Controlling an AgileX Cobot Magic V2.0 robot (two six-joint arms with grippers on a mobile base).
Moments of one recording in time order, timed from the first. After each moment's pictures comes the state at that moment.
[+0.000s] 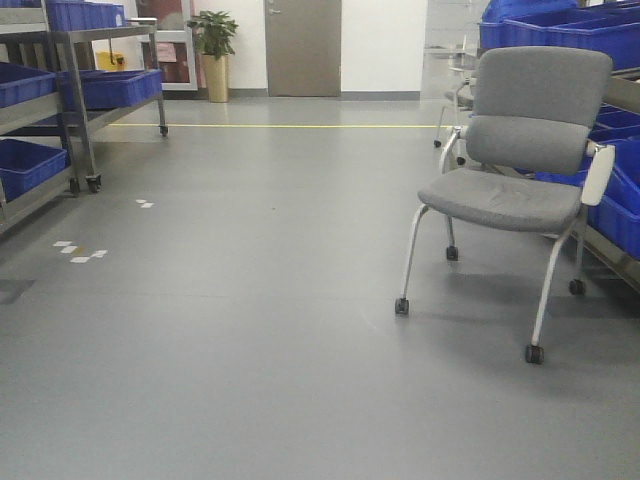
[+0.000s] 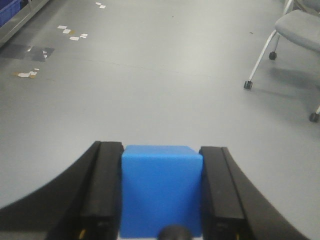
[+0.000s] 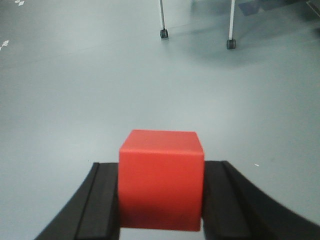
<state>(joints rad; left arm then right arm) -0.08 0.40 -0.32 0.15 0.40 -0.29 -0.02 0.46 -0.34 0.07 0.47 0.25</state>
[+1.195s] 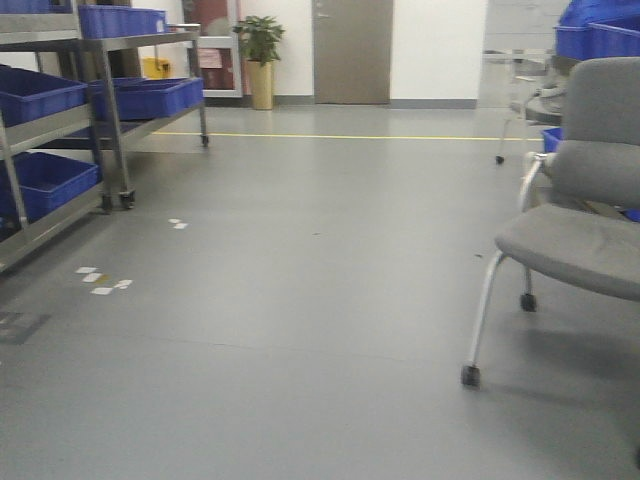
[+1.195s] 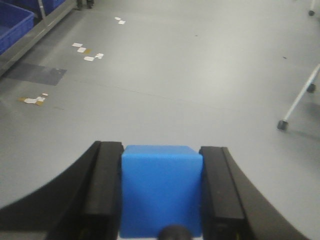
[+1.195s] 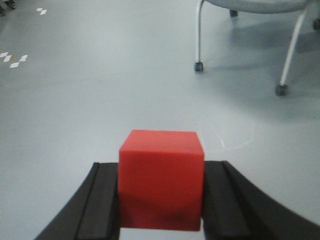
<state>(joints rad) -0.08 0.40 -0.32 0.15 0.40 -0.29 -0.02 0.46 -0.34 0.07 0.47 0.25</state>
